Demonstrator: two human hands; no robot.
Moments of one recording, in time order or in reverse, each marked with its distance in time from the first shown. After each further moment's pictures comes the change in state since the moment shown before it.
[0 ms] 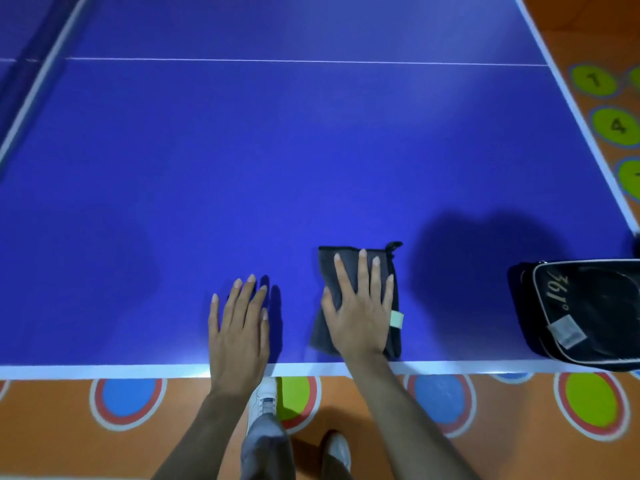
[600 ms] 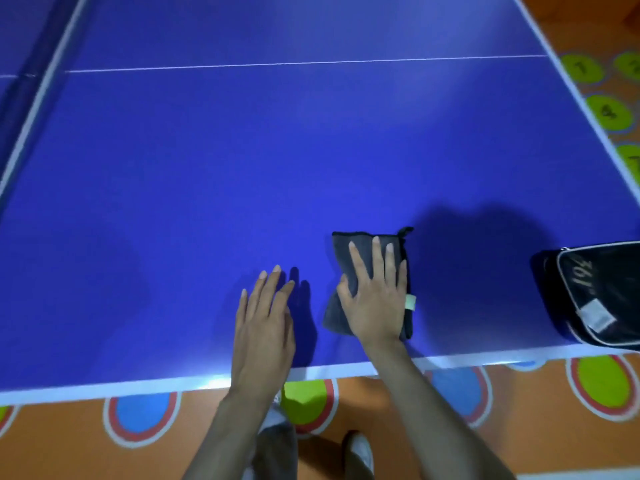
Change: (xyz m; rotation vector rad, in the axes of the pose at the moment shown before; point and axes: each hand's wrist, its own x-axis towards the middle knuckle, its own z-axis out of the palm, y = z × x) left_hand 0.027 -0.013 -0.038 -0.234 -0.131 0.054; right_hand 0.024 -0.031 0.010 -0.036 -0.006 0.056
